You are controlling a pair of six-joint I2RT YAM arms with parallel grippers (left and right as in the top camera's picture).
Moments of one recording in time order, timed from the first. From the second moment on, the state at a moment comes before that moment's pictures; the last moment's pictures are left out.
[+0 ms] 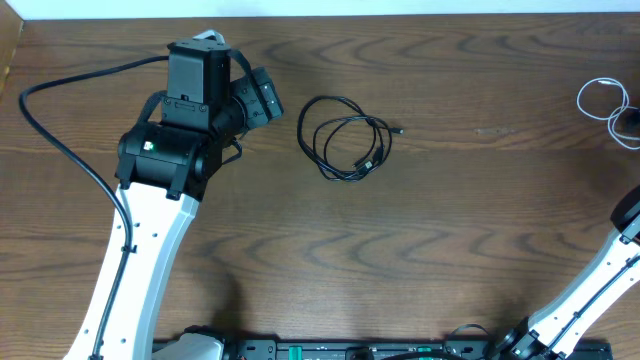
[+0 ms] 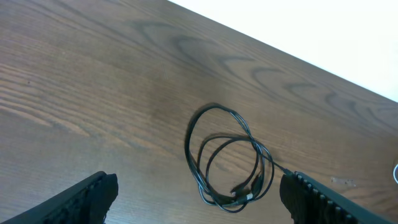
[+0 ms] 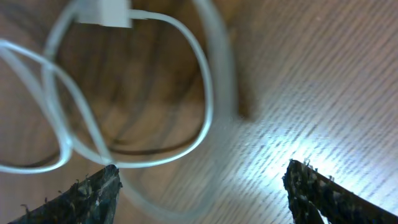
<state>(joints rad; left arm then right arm) -0.24 1.38 1.51 -0.89 -0.05 -0.55 -0.67 2.51 2.30 -1.17 0.00 0.38</state>
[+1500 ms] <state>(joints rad) -0.31 1.90 1.51 -0.88 0.21 -0.43 -0.04 2.22 2.07 -1.11 -0.36 0.20</state>
